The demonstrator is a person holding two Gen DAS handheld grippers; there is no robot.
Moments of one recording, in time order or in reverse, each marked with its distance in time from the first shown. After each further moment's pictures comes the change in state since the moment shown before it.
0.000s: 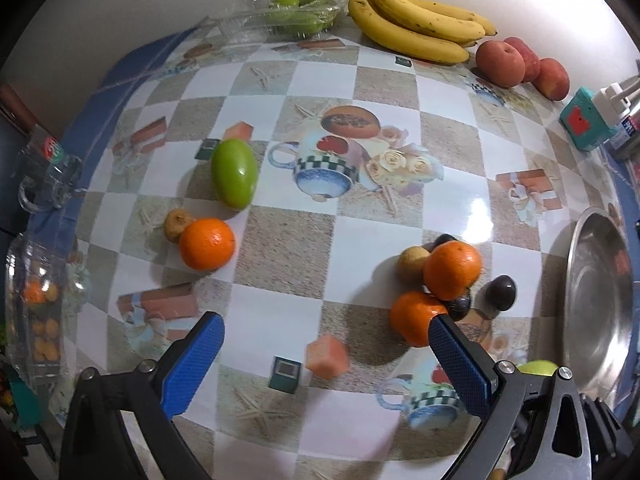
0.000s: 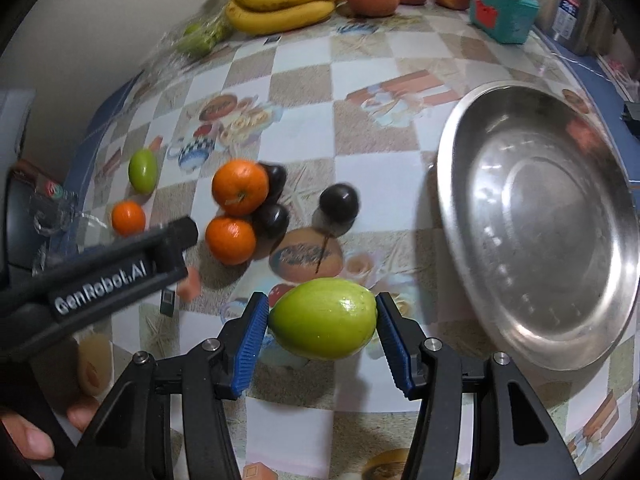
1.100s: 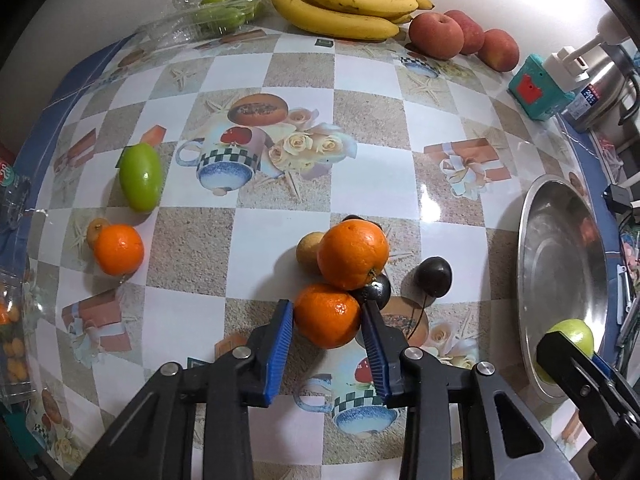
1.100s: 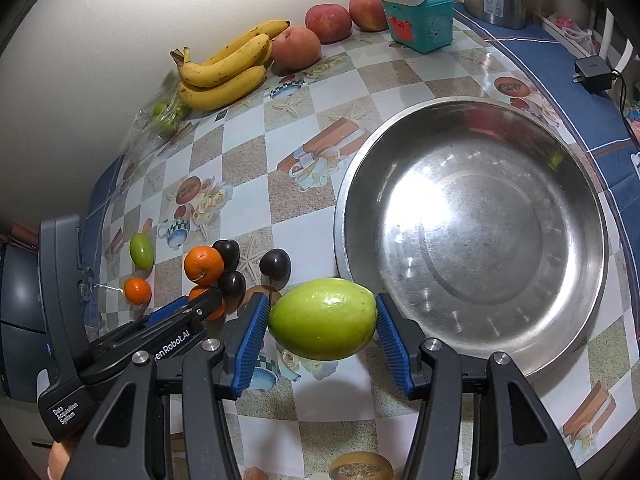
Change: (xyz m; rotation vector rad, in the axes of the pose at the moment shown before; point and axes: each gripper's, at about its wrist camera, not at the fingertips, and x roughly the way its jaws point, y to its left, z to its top) left arm 0.009 -0.047 -0.002 0.099 0.022 -0.119; right arm -0.041 -0.057 0.012 0.184 -0.104 0.052
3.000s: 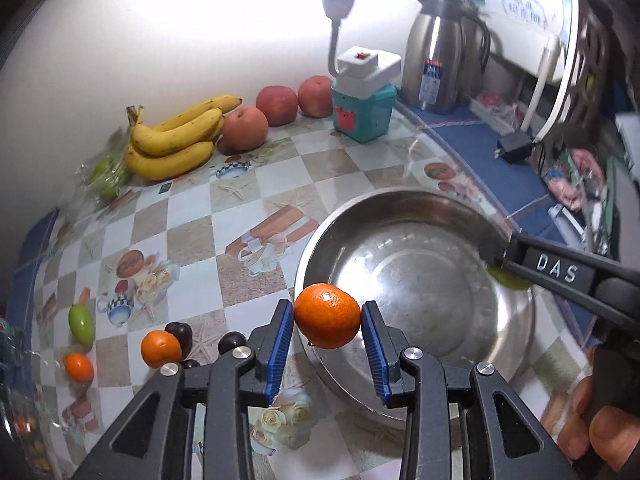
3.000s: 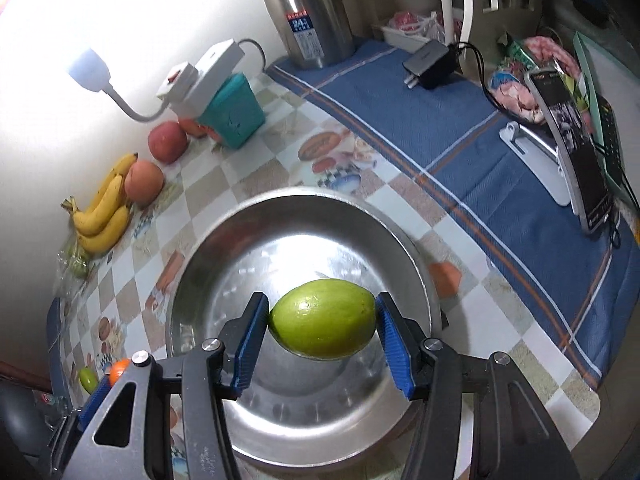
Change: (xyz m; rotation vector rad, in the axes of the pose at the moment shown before) left arm -0.055 -0.165 -0.027 0.403 -0.315 -0.047; right arm -0.051 -0.137 0.028 0.334 -0.246 -0.193
